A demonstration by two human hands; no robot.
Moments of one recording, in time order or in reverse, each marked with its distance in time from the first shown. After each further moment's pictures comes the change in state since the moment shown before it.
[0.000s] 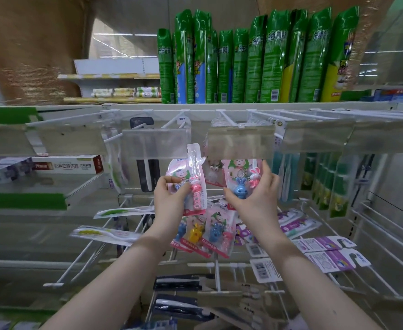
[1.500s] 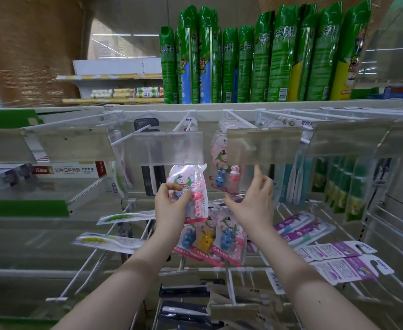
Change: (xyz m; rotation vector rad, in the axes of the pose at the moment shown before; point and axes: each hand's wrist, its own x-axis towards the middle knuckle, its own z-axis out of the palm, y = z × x) left_hand 0.020 -0.017 -0.015 0.012 -0.002 0.045; right_hand 0.019 0.008 0.045 -0.378 -0.035 0.043
